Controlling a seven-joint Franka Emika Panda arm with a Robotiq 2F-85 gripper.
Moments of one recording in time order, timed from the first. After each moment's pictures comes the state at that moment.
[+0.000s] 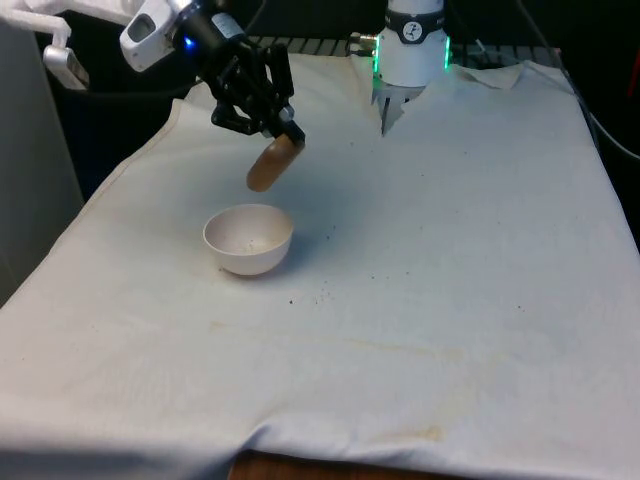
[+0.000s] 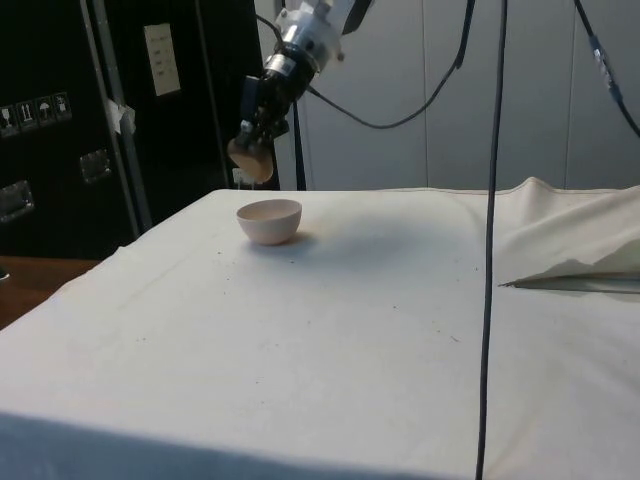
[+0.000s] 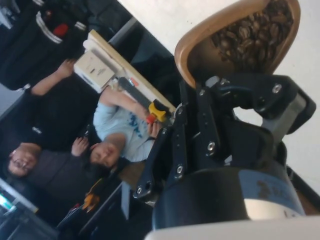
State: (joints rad) arm -0.06 0.56 -0.47 -1.74 1.21 1.84 -0.92
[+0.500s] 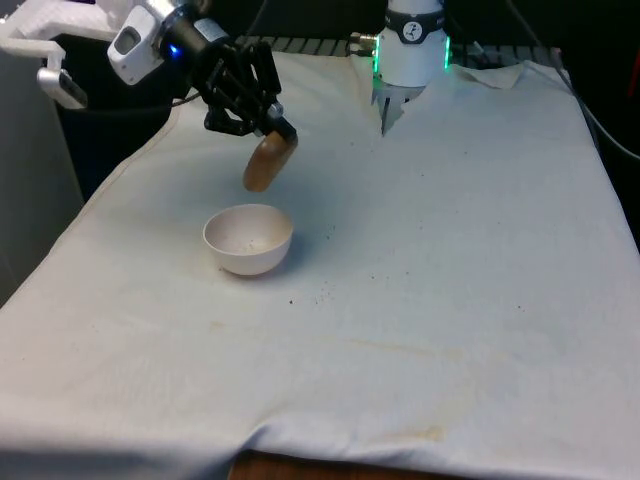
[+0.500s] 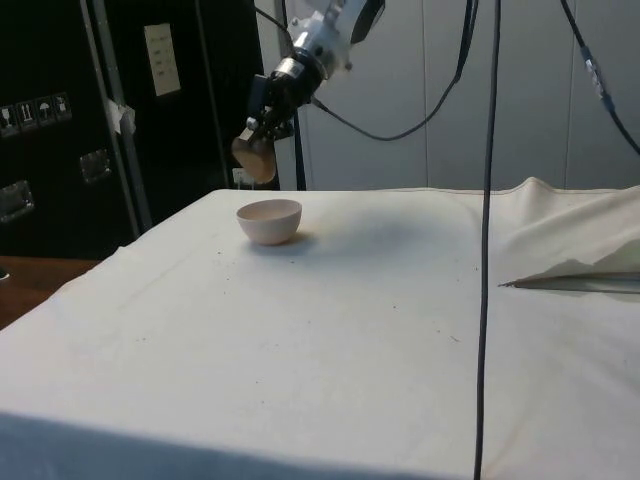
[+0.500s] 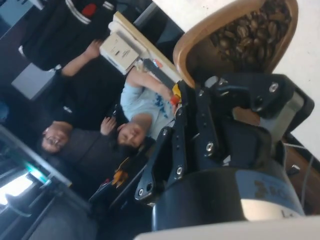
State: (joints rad) arm -0.08 0.62 -0.54 -1.70 1.31 1.69 -0.95
